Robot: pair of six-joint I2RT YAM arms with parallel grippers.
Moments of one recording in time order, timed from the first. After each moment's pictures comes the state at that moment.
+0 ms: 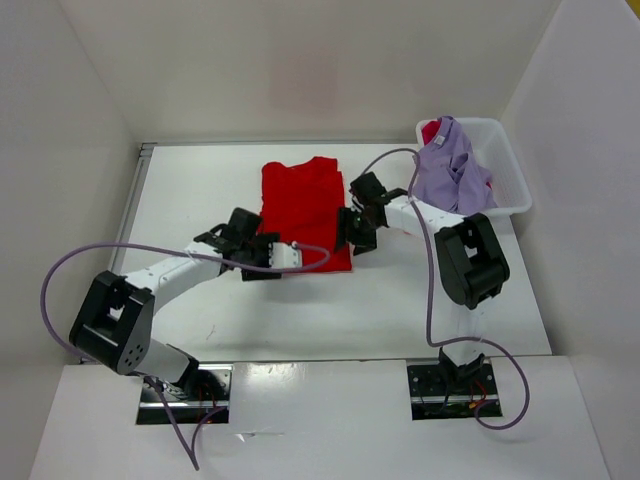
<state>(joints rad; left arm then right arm) -0.42 1.45 0.87 -0.37 0.22 1.05 0.45 1.91 1.34 -0.56 -0.24 0.47</state>
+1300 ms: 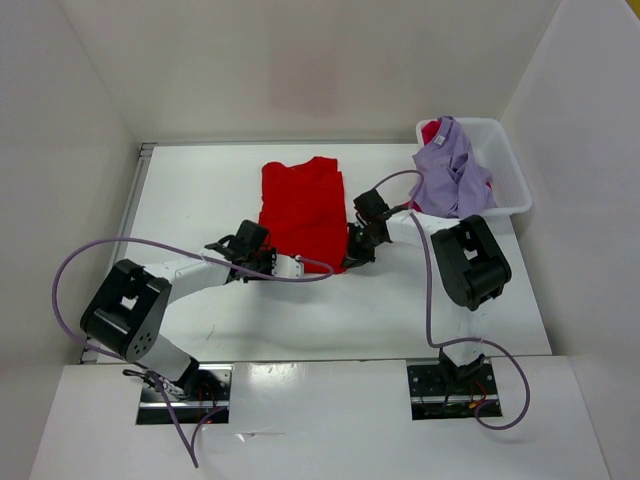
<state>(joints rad) -0.48 1.53 0.75 -0.23 0.12 1.10 0.46 1.88 1.12 -0.40 -0.32 0.63</state>
